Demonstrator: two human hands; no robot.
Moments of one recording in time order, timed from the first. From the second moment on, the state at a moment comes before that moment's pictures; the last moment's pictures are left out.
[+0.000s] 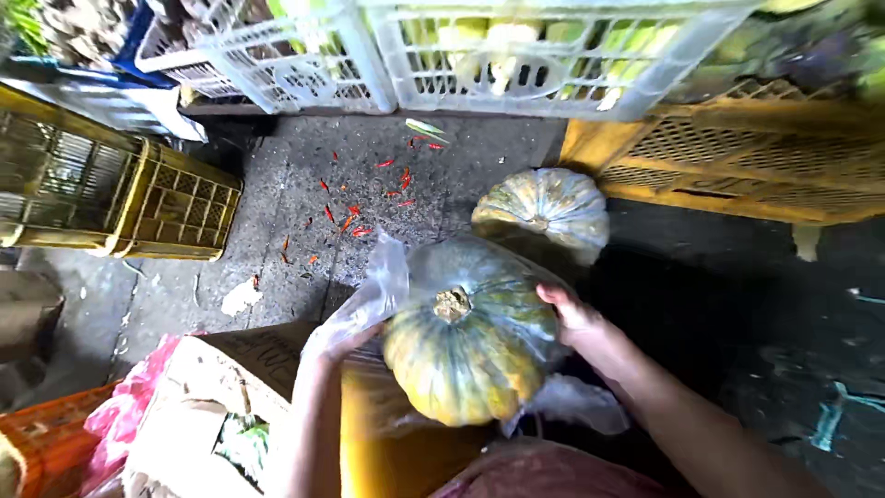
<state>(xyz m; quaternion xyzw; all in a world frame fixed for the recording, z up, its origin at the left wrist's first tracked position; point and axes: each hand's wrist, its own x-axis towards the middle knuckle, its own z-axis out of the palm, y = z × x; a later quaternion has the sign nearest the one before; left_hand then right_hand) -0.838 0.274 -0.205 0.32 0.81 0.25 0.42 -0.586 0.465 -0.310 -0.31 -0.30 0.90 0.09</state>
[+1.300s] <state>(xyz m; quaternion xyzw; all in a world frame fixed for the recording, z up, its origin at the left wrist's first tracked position) -0.938 0.280 -0.247 0.14 0.45 0.82 0.33 -0.813 0.530 -0.175 -0.38 -0.62 0.68 0.05</state>
